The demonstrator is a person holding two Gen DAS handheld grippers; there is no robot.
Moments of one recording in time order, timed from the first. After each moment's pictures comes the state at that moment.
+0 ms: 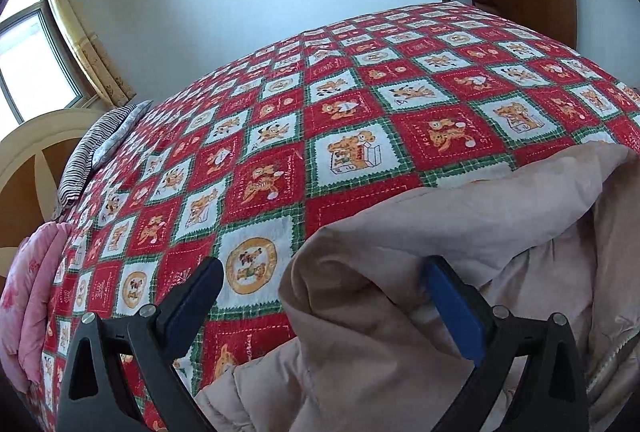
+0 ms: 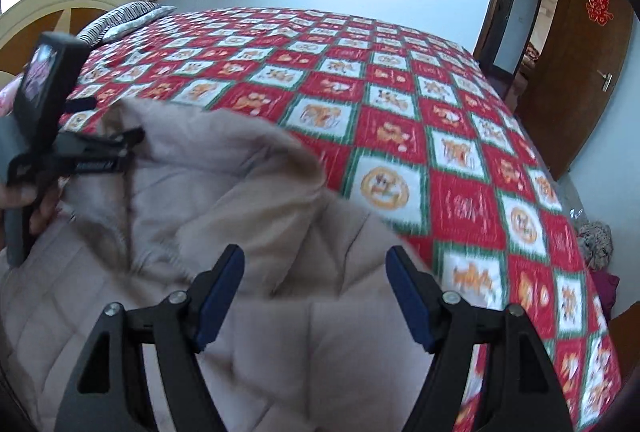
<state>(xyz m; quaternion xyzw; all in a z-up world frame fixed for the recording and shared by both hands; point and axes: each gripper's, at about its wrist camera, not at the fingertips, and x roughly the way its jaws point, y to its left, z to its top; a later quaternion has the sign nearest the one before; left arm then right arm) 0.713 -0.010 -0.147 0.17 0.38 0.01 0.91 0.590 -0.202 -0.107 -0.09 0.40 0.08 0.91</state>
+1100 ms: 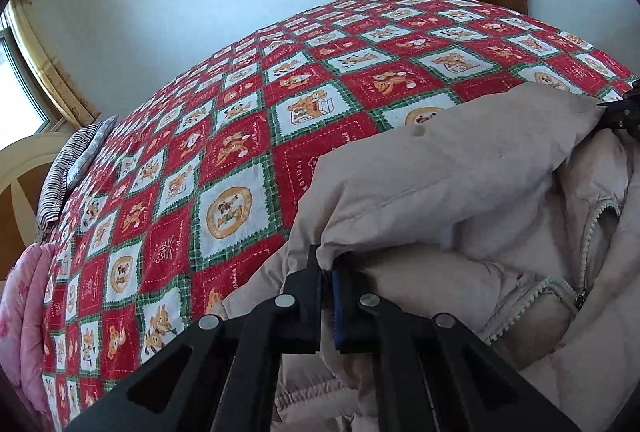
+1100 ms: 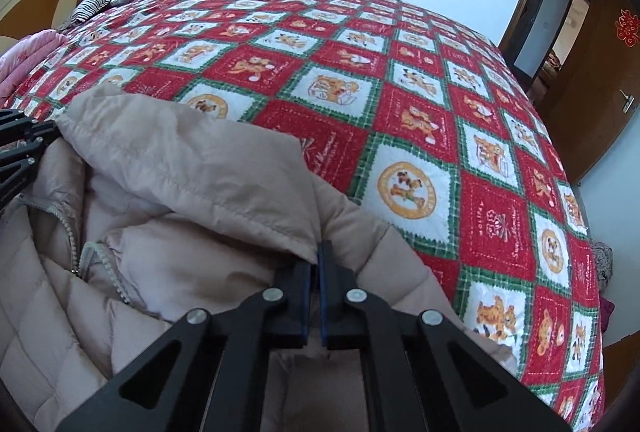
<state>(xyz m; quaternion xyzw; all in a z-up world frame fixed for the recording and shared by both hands) 0.659 0.001 -0.162 0.20 0.39 -0.07 0.89 0.623 -0.198 -0.137 -0.13 0.44 0.11 0.88</state>
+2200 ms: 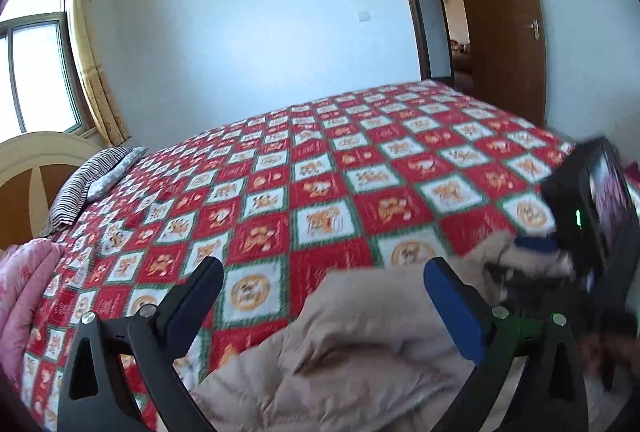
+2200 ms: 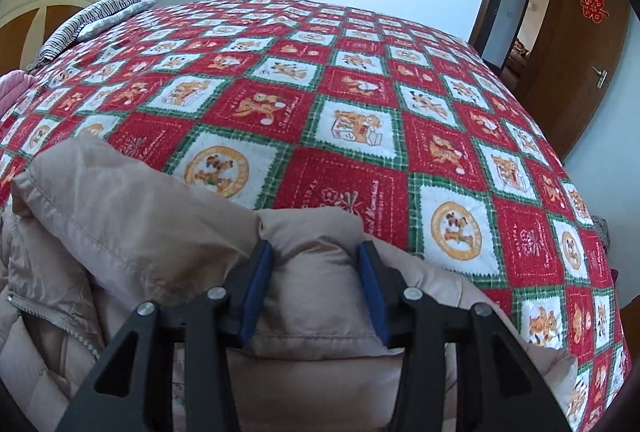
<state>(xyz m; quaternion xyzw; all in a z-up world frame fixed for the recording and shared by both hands) 0.637 -0.020 -0.078 0.12 0.26 -0.05 0.96 0.647 -0.142 -0.147 -0.09 0.41 0.04 0.91</state>
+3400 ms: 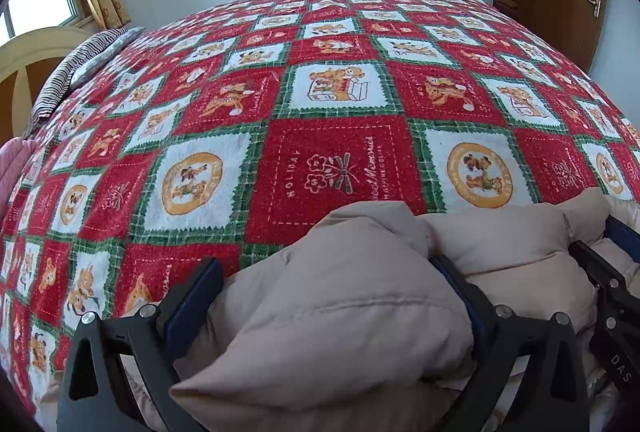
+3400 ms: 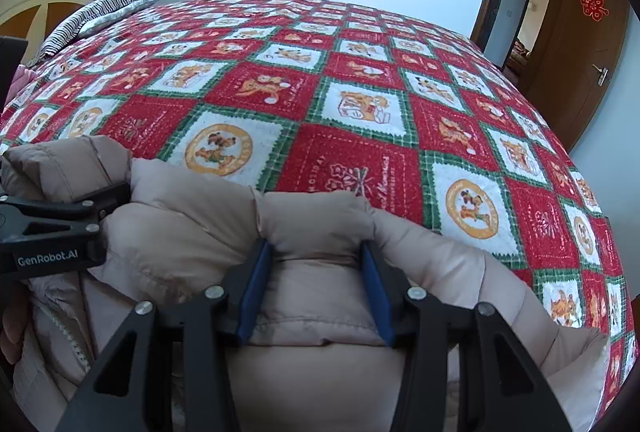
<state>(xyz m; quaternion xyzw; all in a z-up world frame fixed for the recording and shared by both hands) 0.714 -0.004 -0.193 0.05 0.45 0.00 0.89 0.645 -0.138 -0.168 -0.09 0.41 0.04 0.91</state>
